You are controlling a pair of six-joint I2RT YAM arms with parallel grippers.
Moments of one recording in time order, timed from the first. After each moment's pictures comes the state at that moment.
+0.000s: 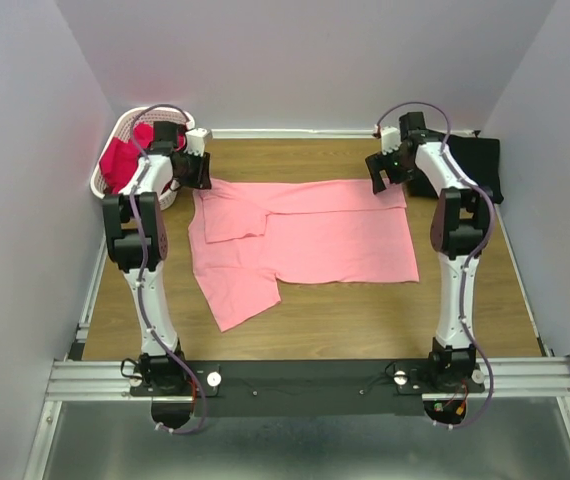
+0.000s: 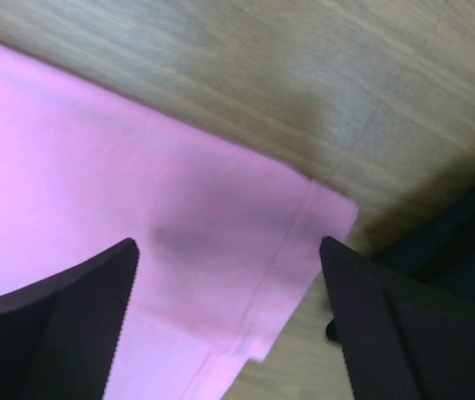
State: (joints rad) left arm 0.07 2.22 1.80 -0.53 0.43 0.27; right arm 0.07 2.40 2.10 -0.79 -0.19 -0.37
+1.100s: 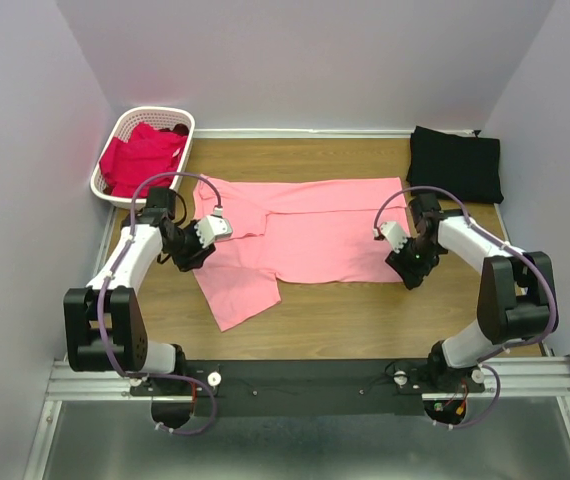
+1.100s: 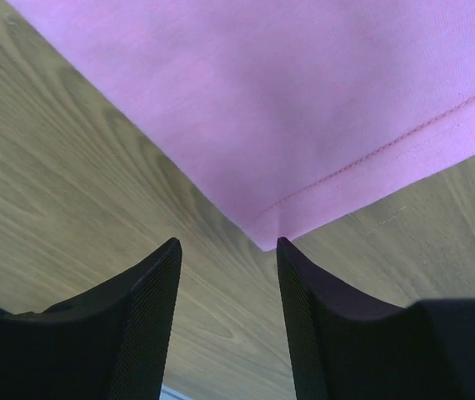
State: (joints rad) left arm 0.01 1.39 0.94 -0.81 0.47 1.09; right arm 0.12 1.56 0.93 -0.85 -0.15 -0.79
